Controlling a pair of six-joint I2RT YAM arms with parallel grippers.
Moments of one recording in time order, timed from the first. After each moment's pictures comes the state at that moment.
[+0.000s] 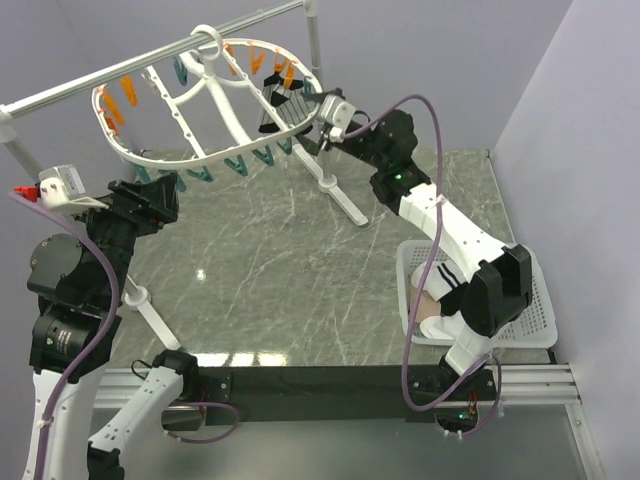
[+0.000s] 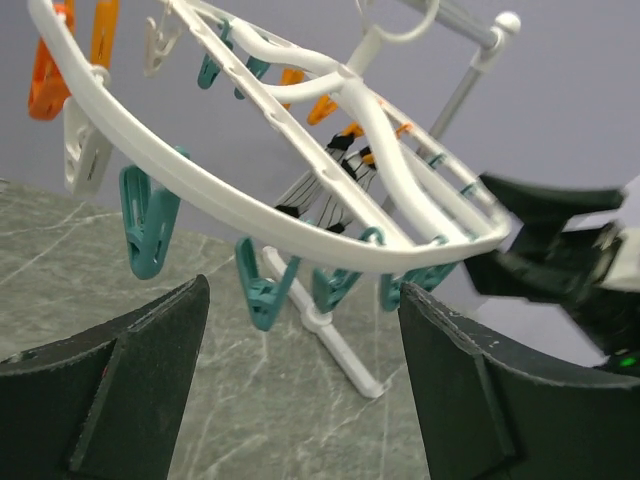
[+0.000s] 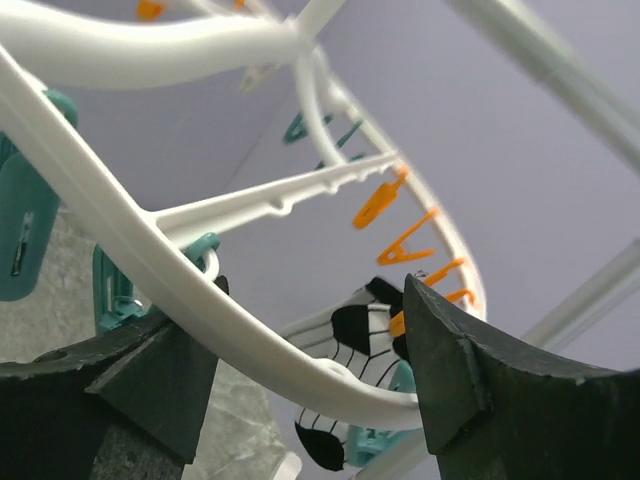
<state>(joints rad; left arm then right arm) -0.24 0.66 1.29 -0.46 -0.20 -0.50 0.54 1.71 1.58 0.46 -0.60 -0.49</state>
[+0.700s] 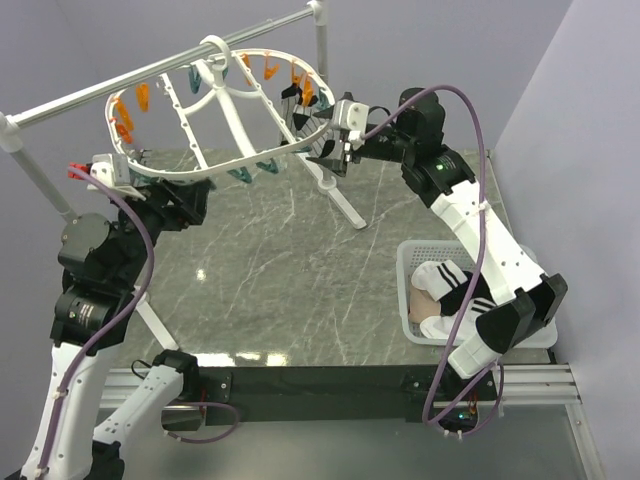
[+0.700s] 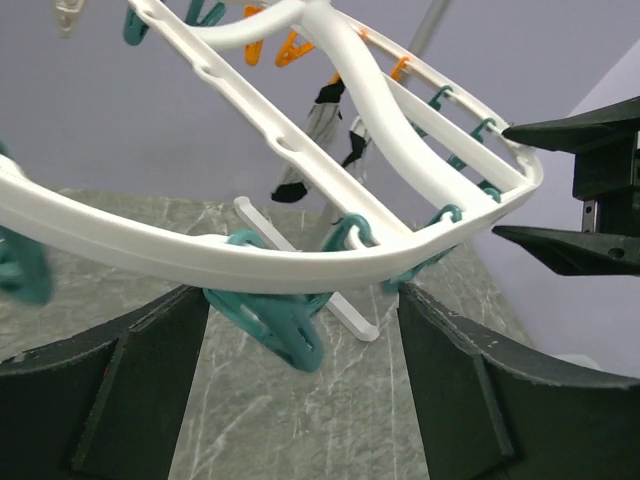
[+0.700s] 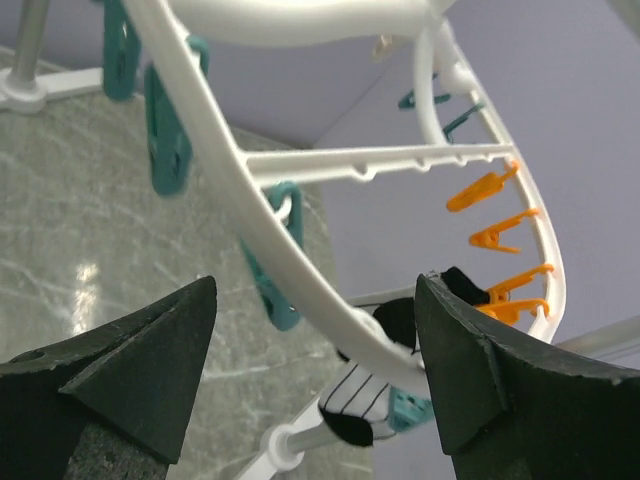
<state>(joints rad) -0.24 0.71 1.22 -0.41 0.01 -0.40 0.49 1.58 1.78 -0.25 -0.81 -0.68</state>
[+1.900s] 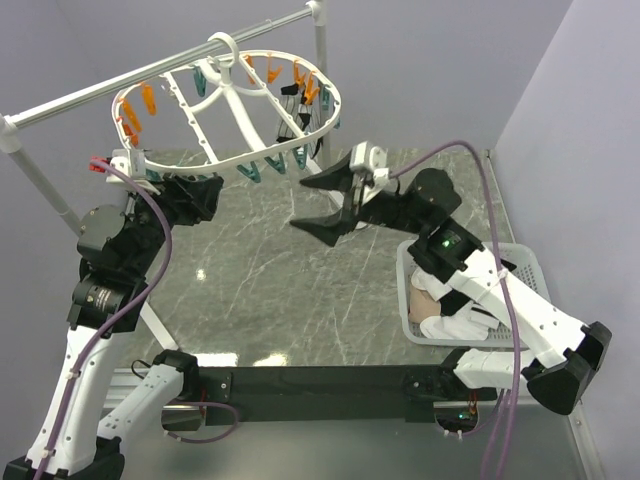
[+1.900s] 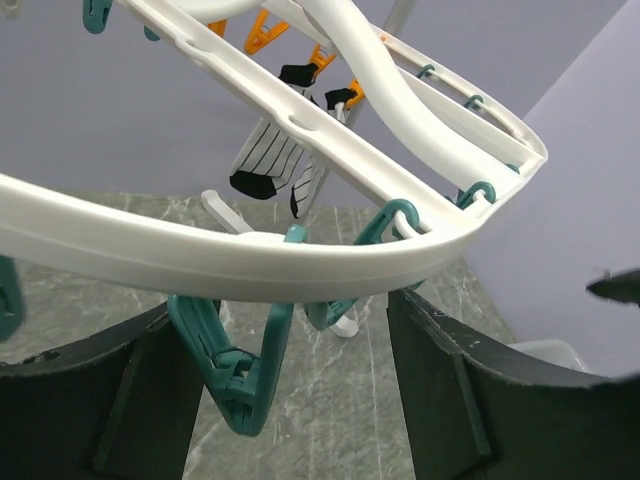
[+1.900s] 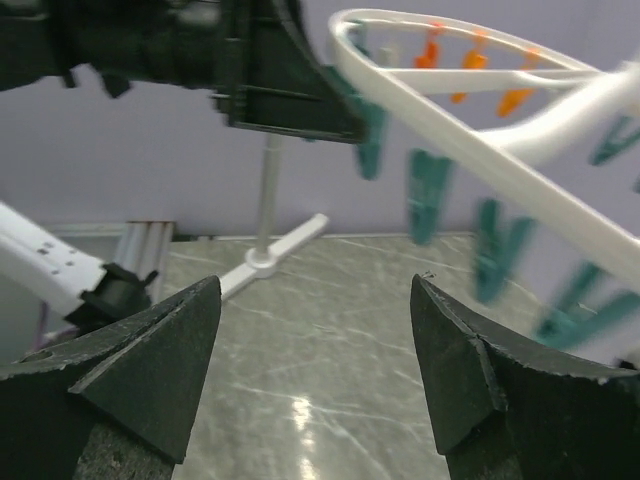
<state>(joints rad) -0.24 0.75 1.13 -0.29 0.09 -0.44 0.70 1.19 1.25 0.18 -0.66 0.01</state>
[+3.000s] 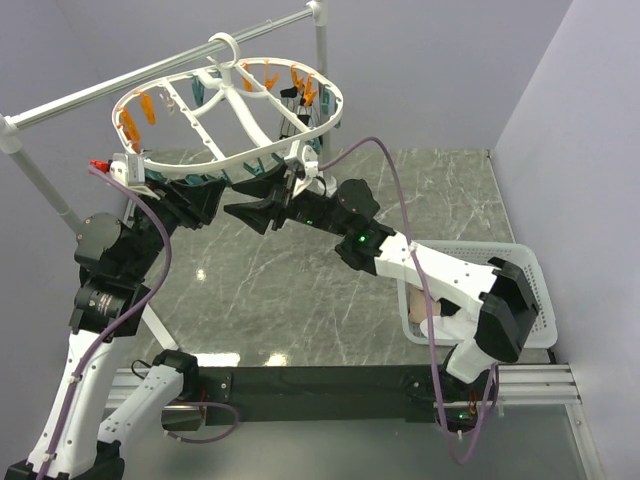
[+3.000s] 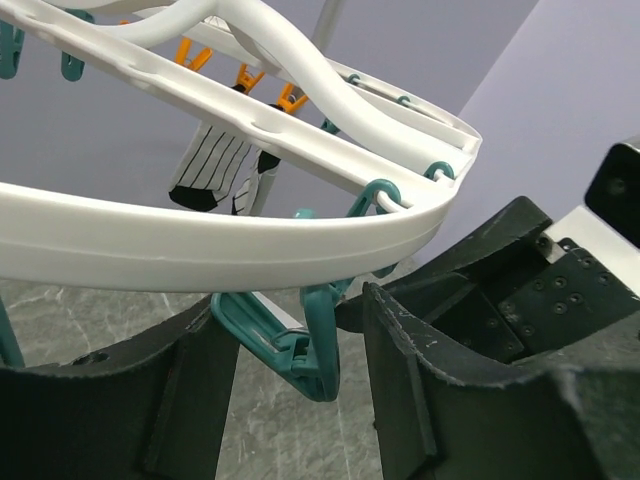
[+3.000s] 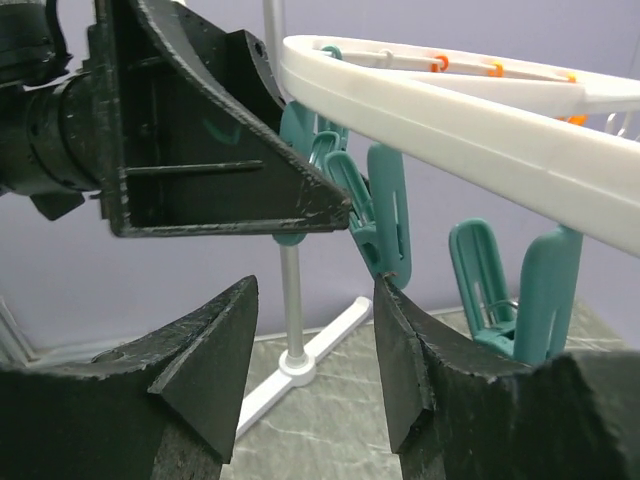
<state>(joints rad) -0.24 0.72 1.09 -0.18 0.20 -0.48 0.93 1.57 1.31 0.66 -0.43 0.21</state>
